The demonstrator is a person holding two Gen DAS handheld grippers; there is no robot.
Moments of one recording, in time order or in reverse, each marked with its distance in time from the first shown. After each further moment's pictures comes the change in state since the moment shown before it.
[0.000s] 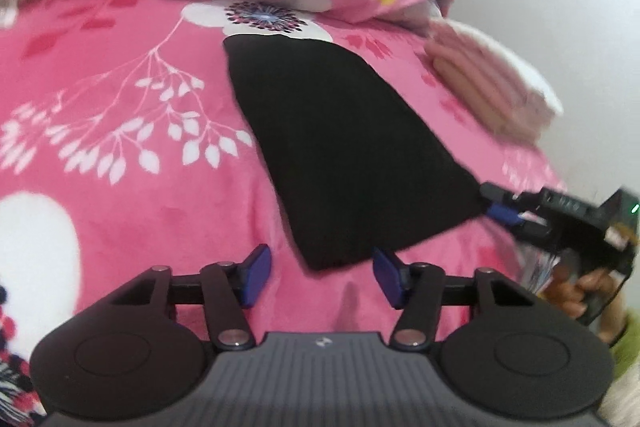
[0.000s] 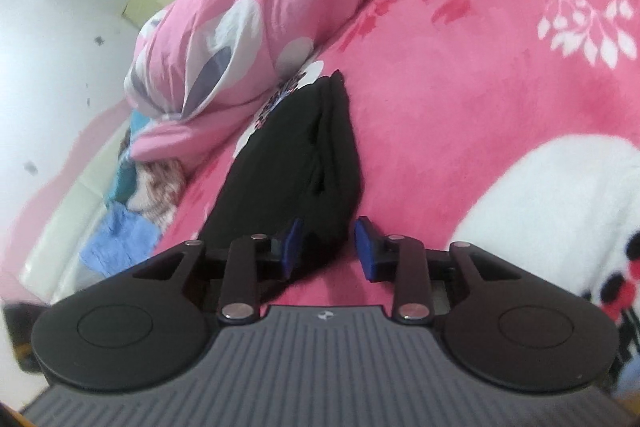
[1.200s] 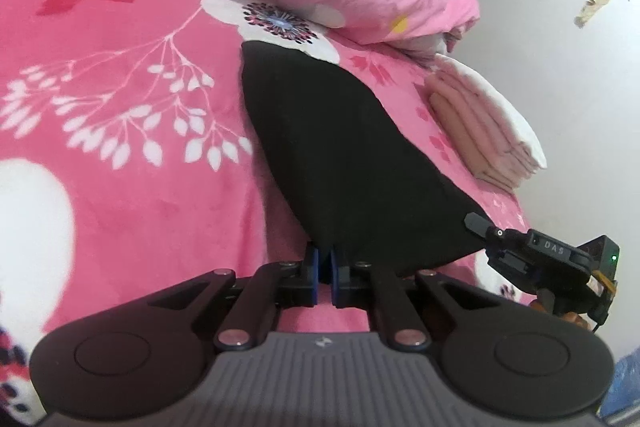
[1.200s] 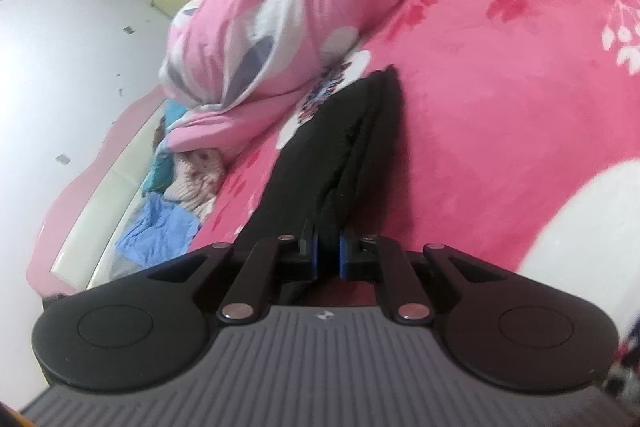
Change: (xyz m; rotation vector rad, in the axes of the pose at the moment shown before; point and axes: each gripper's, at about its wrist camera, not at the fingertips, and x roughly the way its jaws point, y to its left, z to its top) left arm -0.016 0.011 0.002 -0.133 0.004 -0.073; right arm -0.005 0.033 0.004 -0.045 0.073 0.107
